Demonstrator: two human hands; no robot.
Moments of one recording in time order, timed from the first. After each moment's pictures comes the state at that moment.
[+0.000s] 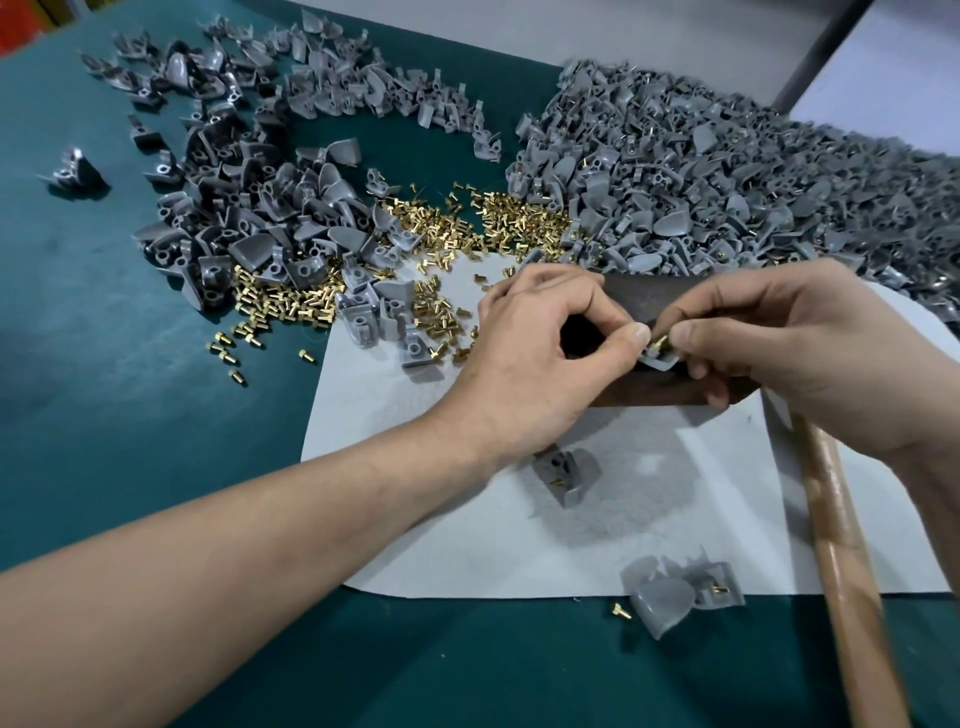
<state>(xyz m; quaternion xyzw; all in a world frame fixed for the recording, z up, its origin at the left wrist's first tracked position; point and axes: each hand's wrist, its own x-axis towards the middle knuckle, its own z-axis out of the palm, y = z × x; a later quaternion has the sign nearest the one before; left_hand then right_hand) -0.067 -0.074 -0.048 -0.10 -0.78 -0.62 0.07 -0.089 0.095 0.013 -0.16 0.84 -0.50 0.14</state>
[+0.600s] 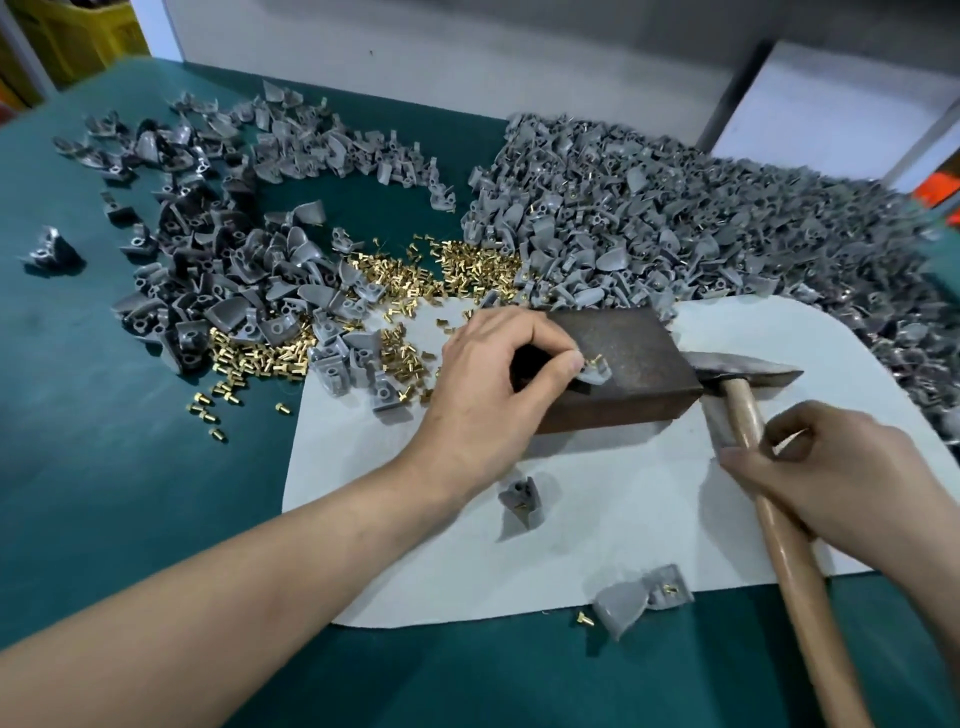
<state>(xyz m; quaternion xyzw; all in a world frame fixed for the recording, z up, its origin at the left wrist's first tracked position) -0.067 -0.076 -0.054 -0.11 -0.79 -0.60 0.11 -0.037 0.157 -0.017 0.15 0.98 -0.12 0.01</state>
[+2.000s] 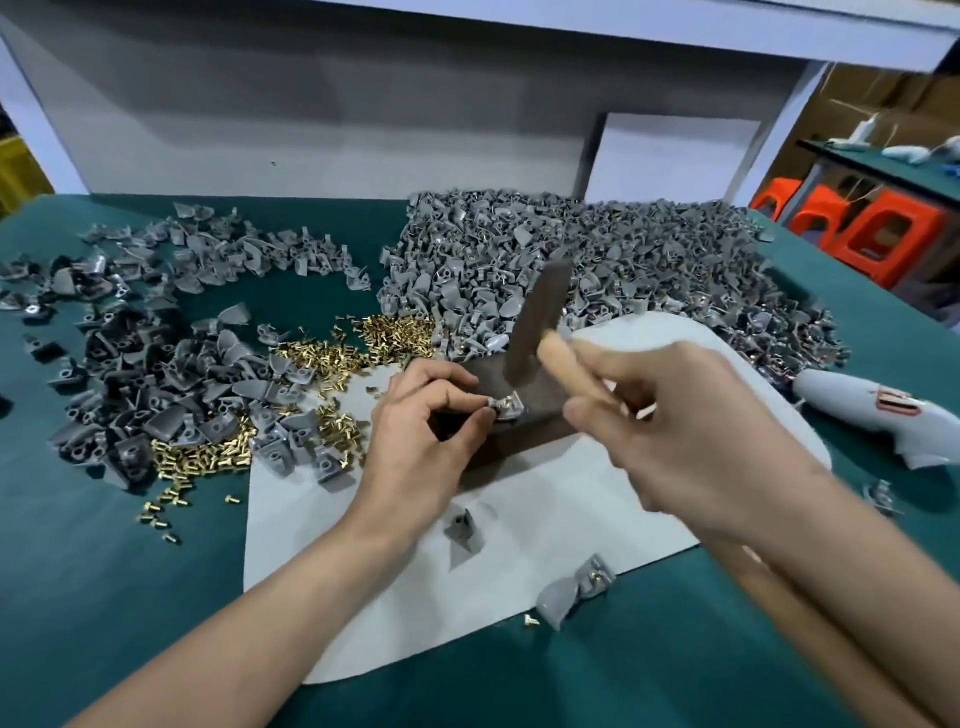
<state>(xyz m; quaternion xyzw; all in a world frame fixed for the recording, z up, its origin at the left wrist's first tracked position) -0.071 -0.074 -0.054 -0.11 -0.77 -0.62 0.10 -0.007 0.081 0.059 -0.05 0.95 -0.28 -0.08</state>
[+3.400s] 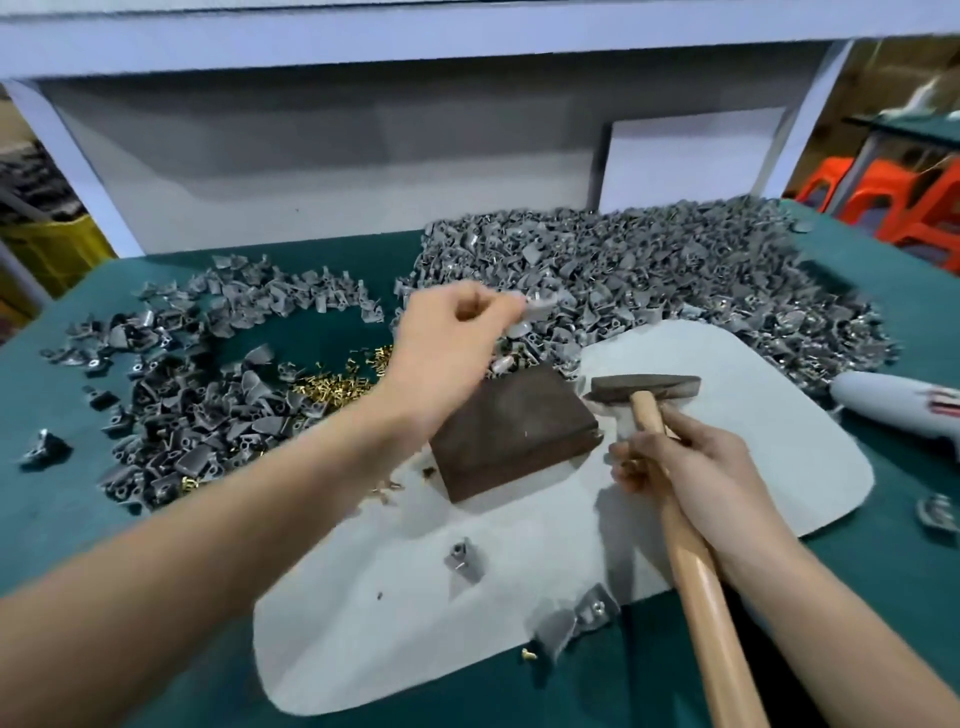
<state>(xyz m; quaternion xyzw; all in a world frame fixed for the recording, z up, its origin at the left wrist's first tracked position) -0.116 -0.046 0.026 -0.12 -0.81 -0.57 0.07 -0.038 0.137 -0.040 0.17 0.63 -0.75 -0.07</state>
